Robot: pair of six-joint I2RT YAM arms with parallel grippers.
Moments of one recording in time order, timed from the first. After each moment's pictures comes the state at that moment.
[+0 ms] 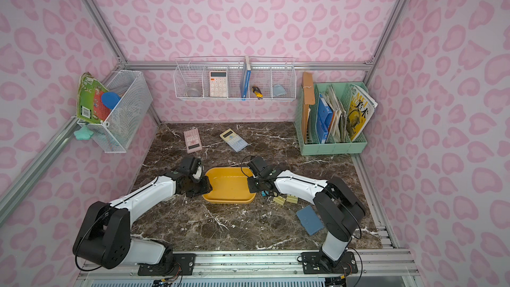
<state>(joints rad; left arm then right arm) -0.30 1.38 0.78 -0.57 0.16 -0.50 0.84 1.70 1.06 -0.36 0.00 0.48</state>
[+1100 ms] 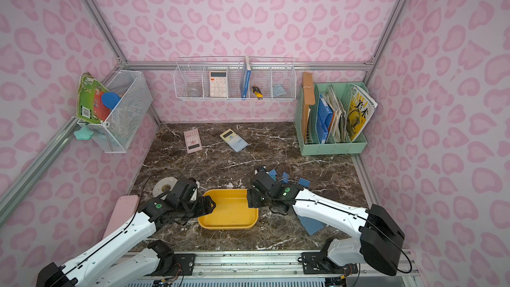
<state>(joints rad) -0.53 0.90 0.59 -0.72 0.09 -0.73 0.96 1.31 0.89 -0.53 0.11 0.71</state>
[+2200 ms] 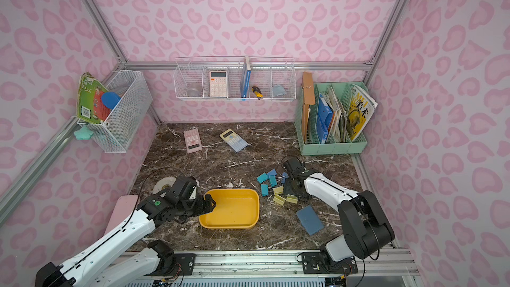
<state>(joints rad) -0.53 0.92 0.64 -0.79 0.09 -0.73 0.48 1.49 0.82 -0.61 0.17 0.63</state>
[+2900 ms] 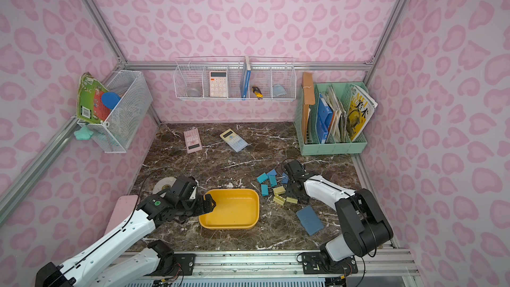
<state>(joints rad) -0.53 0.92 0.64 -0.80 0.08 -0.73 0.47 1.49 0.77 -0.54 0.17 0.62</state>
